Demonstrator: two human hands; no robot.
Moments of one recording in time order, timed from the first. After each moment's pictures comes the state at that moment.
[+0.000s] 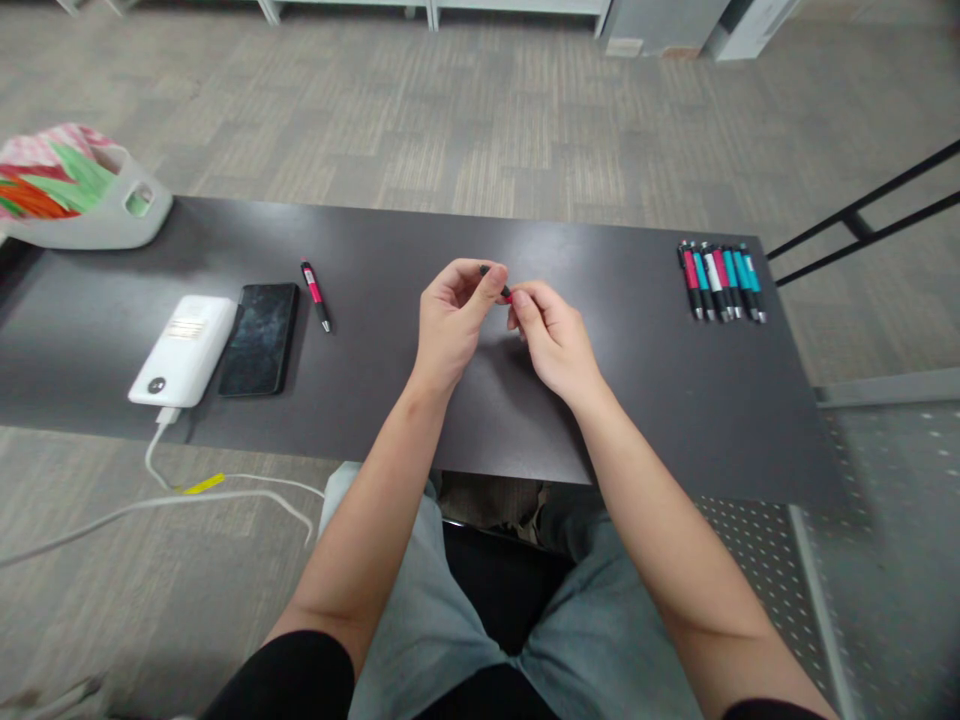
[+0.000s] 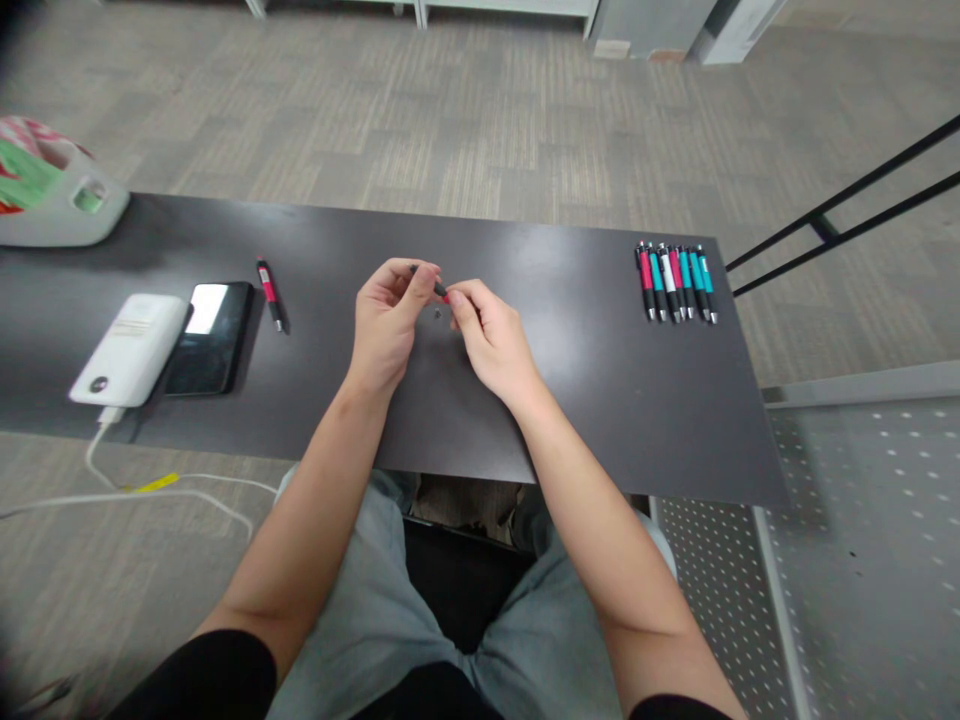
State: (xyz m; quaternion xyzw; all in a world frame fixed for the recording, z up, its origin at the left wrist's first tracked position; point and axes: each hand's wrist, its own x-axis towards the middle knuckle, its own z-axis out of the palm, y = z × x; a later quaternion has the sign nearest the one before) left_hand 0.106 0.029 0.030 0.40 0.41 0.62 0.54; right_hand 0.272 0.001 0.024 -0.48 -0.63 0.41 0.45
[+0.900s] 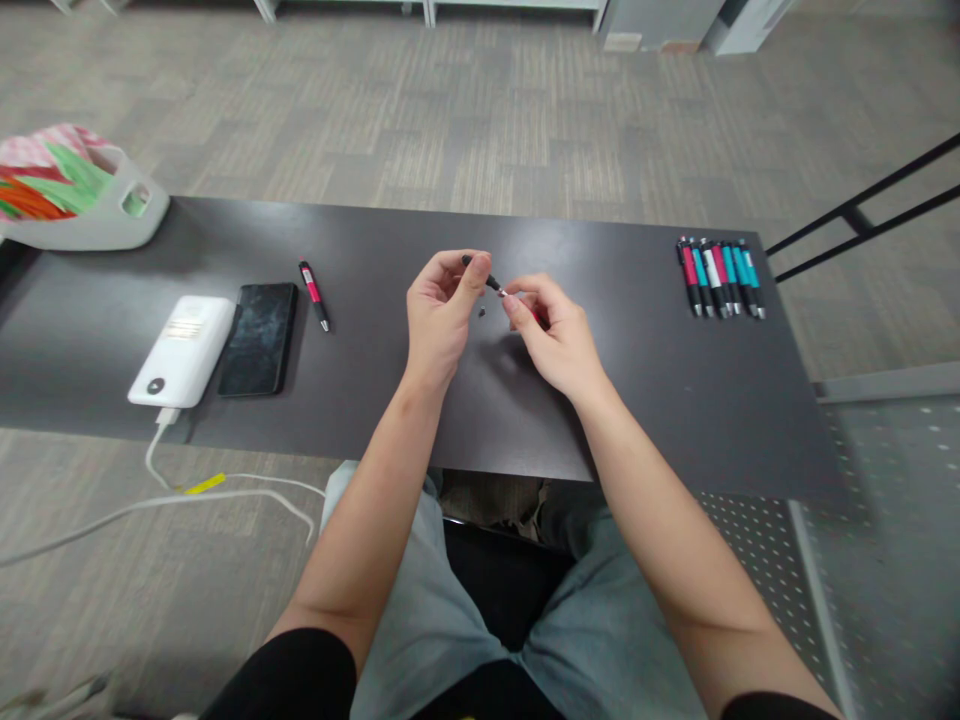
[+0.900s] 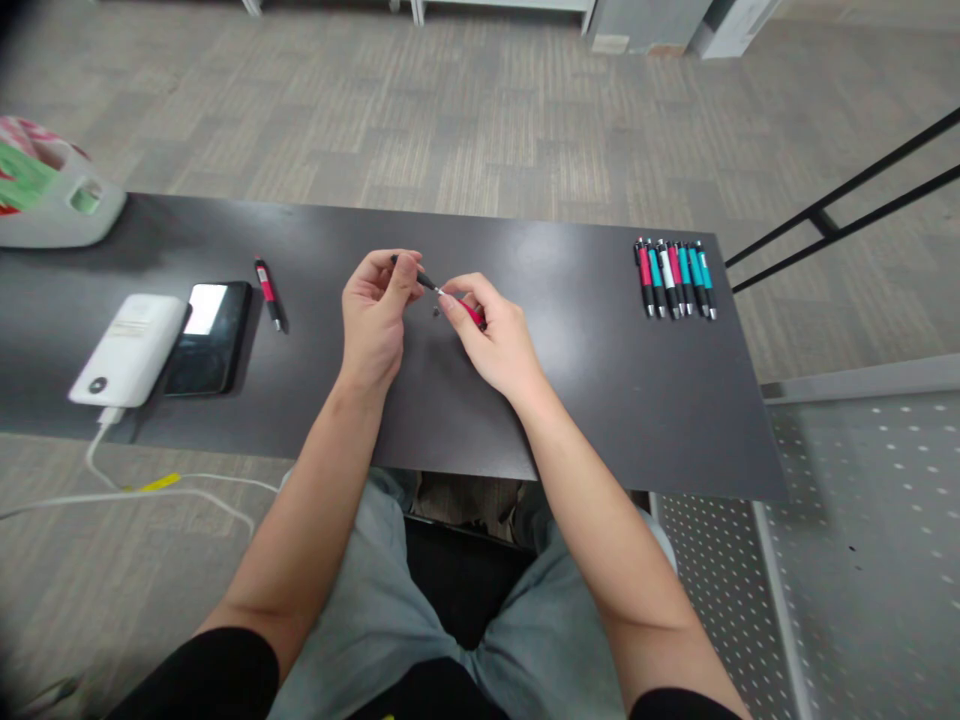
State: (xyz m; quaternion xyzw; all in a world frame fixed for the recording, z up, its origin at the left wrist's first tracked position) left_hand 0.099 0.034 0.028 0.39 0.41 0.65 0.50; right_hand 0.275 -0.001 0.031 -0.50 -0.63 0.40 0.44
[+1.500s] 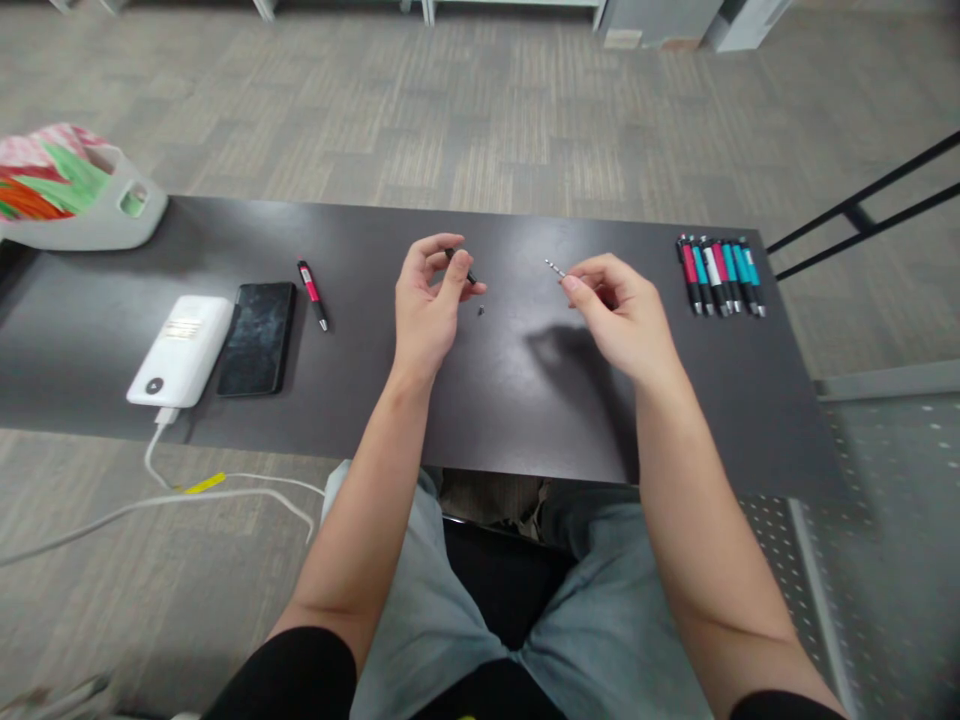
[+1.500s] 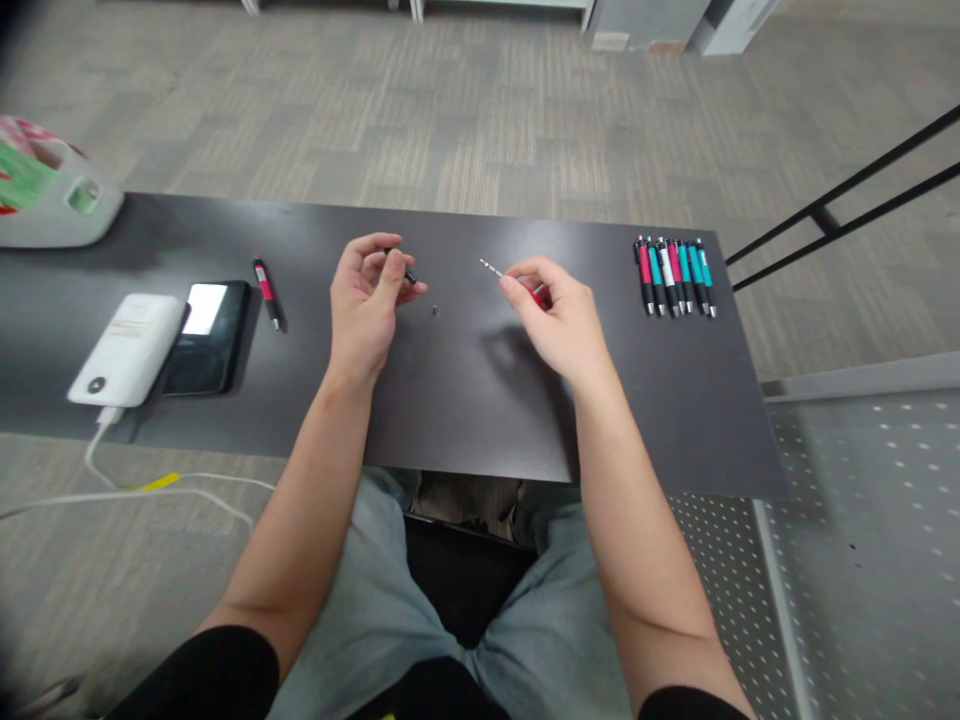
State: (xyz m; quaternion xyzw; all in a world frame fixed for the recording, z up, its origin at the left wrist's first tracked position) left_hand 0.079 0.044 0.017 0.42 0.43 0.63 0.49; right_hand 0.345 0.010 0.034 -0.55 -0.64 0.29 0.46
